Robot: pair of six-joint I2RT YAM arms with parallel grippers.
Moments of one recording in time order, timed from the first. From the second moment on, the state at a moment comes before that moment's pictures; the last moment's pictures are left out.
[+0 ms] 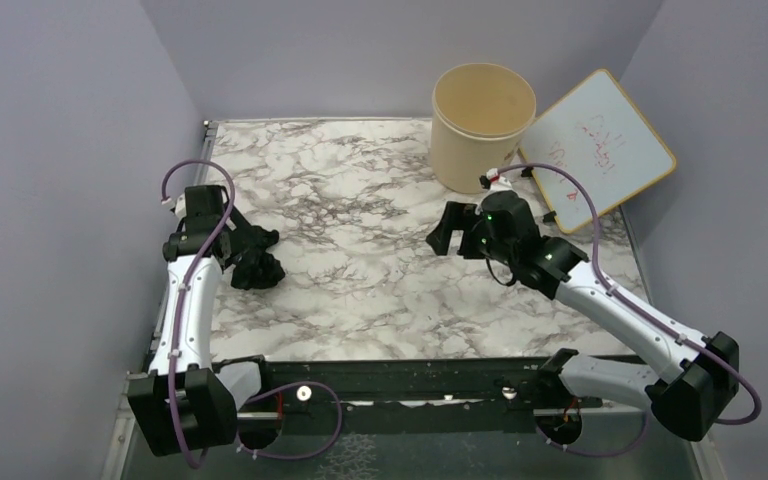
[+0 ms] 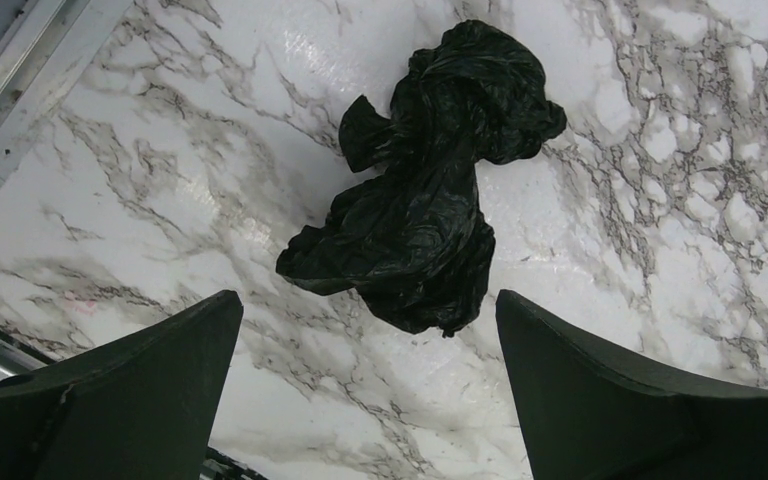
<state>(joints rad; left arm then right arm) 0.15 1.10 0.96 -0.82 -0.20 -0.54 0.69 1.10 0.92 -0.40 0.13 0.61</state>
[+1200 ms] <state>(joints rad) 0.16 1.24 0.79 -0.62 -0.13 -0.58 0.69 1.19 0.98 -0.49 0.06 0.60</state>
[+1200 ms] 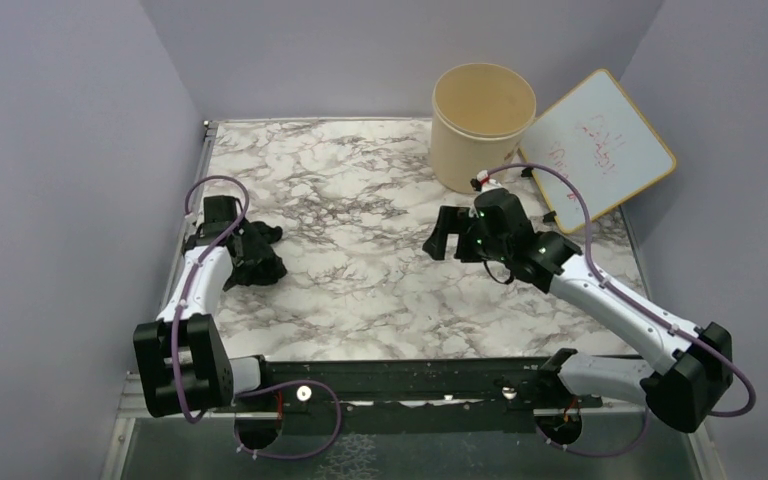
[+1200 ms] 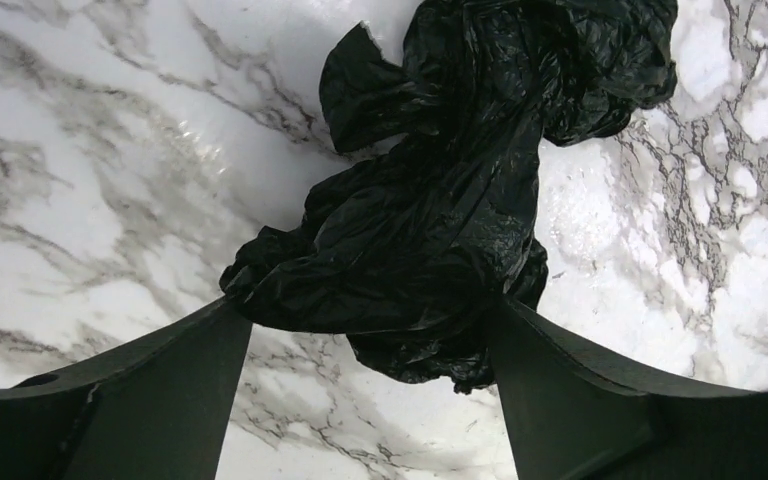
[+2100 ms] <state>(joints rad) 0.09 1.24 0.70 -0.42 0.39 -0.38 0.69 1.27 0.98 -0.45 0.06 0.61</state>
